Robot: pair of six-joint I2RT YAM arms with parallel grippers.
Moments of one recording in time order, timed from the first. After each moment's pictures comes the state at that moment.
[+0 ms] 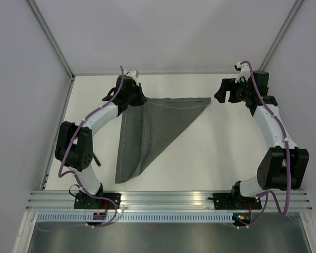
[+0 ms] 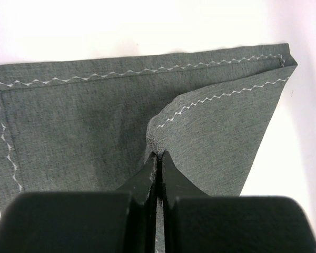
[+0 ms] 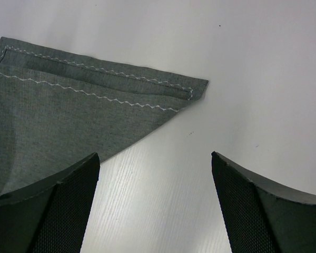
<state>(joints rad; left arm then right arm) -0.36 1.76 1.30 -0.13 0.13 -0.39 -0.08 1.48 1.25 -0.35 -0.44 -0.02</state>
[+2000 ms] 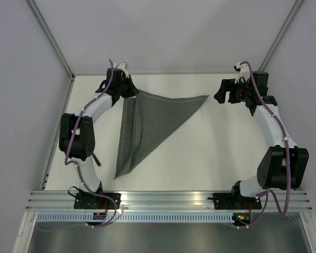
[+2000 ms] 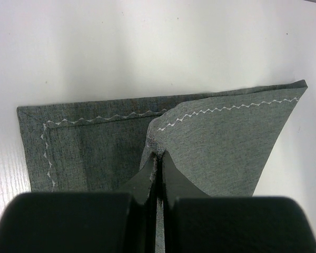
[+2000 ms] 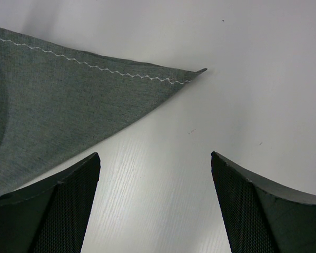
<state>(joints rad) -0.21 1.90 1.45 -0.13 0.24 -0.39 -0.08 1.48 1.25 -0.36 -0.45 -0.02</state>
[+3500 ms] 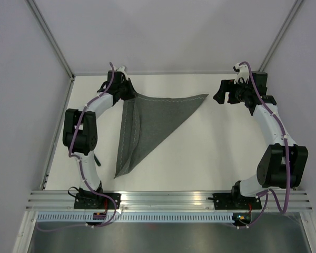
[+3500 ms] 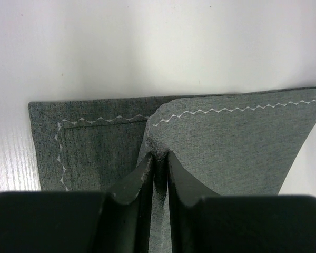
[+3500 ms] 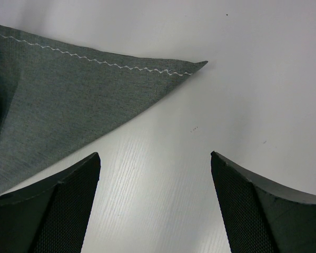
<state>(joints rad) -0.18 2.00 1.48 -0.13 0.24 -0.39 -0.08 1.50 1.25 -0.36 -0.46 -0.02</state>
